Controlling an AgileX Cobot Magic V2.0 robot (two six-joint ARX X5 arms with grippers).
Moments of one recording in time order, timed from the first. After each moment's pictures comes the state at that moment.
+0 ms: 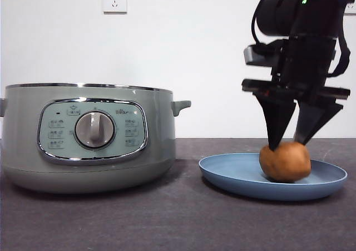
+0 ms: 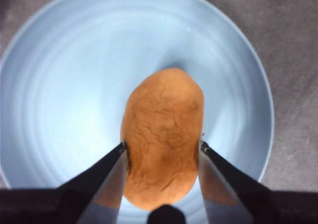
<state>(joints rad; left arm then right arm) -0.28 1.45 2.20 -1.34 -0.12 0.10 0.40 1.68 1.17 -0.74 0.00 0.05</state>
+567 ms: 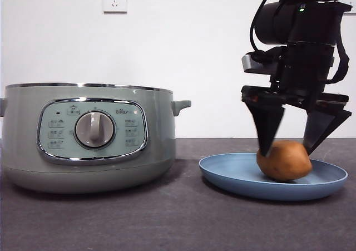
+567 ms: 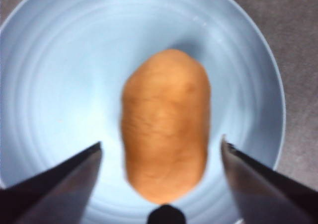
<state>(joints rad) -0.28 1.45 2.20 -1.34 -0.09 0.10 0.40 1.70 1.17 -0.74 -0.02 0.03</state>
